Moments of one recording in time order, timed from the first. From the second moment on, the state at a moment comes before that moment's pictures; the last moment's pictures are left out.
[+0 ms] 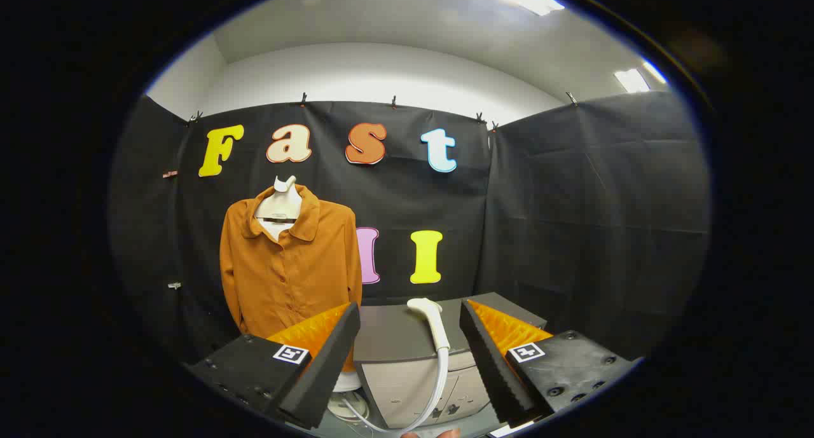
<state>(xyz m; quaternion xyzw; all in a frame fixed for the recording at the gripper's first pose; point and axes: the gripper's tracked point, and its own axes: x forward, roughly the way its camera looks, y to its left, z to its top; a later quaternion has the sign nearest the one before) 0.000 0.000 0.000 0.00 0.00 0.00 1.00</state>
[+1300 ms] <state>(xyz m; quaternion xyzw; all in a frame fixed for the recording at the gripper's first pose) 0.063 -0.015 -0.050 -0.01 0.13 0.02 0.99</state>
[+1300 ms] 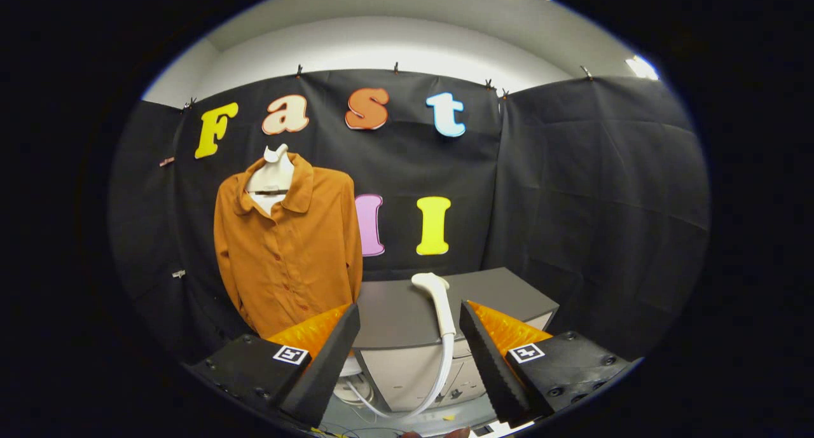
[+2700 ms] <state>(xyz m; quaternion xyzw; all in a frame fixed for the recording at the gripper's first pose) 0.245 -0.085 -0.237 0.02 0.34 0.01 0.94</state>
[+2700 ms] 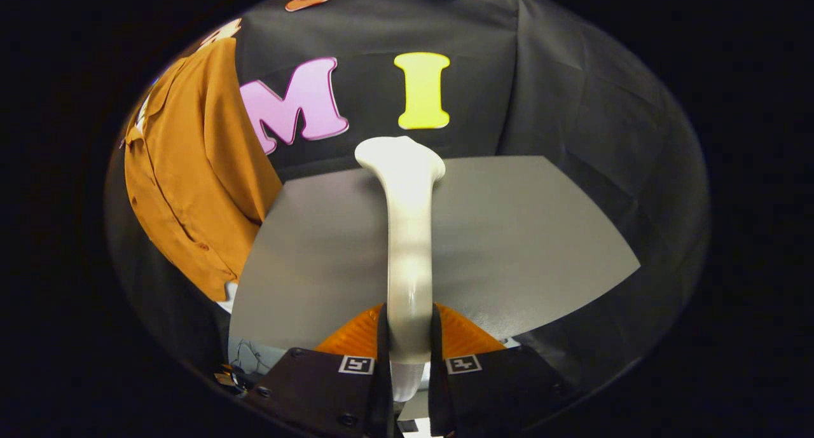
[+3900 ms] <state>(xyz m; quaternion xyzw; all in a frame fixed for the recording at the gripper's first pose) 0.102 0.123 -0.052 -0.01 0.02 0.06 1.00</state>
